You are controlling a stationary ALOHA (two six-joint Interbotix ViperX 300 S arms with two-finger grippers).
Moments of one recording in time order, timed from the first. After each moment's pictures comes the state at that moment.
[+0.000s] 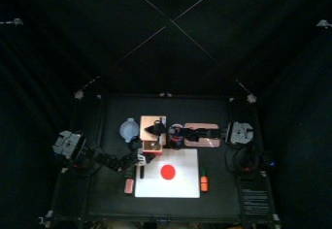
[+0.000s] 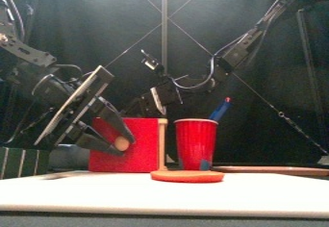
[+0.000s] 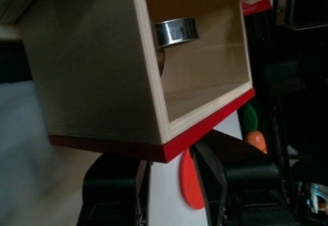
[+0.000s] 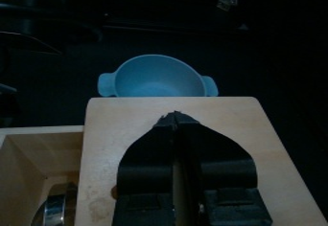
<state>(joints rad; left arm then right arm) -0.30 0.15 0.93 -1.07 -0.72 -0.59 -0.30 0.39 0.34 -0.28 -0.47 0.00</state>
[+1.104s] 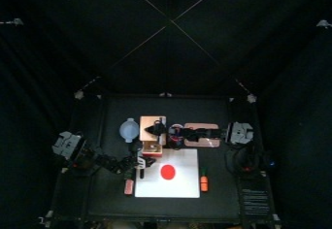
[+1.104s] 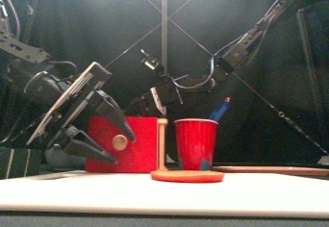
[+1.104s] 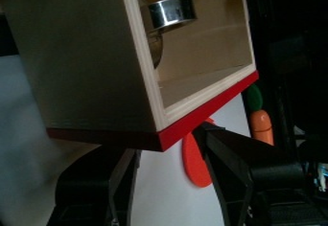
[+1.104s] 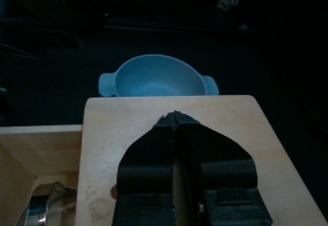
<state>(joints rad) -0.33 0.15 0.93 -1.06 -0.72 -0.55 -0.30 0.39 0.34 -0.28 -0.47 0.00</state>
